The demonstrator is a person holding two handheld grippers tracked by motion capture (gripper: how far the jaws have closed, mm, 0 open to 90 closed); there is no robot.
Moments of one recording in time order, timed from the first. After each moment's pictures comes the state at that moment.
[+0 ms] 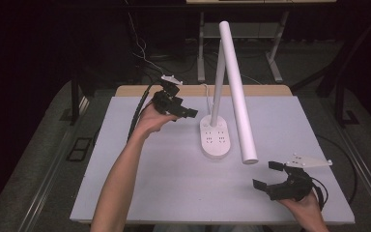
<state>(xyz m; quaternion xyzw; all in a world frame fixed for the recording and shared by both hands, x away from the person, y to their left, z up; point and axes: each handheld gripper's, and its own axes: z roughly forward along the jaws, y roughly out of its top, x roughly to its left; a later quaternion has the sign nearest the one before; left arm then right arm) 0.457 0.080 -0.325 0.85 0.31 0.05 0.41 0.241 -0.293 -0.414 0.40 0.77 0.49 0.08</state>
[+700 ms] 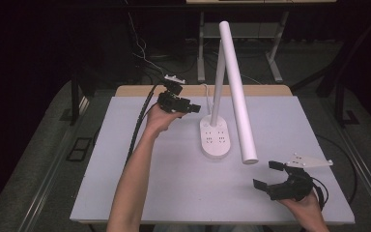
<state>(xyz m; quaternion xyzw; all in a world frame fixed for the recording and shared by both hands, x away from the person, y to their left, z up) 0.476 0.070 -0.345 0.83 0.35 0.03 0.44 0.241 -0.294 -0.414 0.40 0.77 0.49 0.09</state>
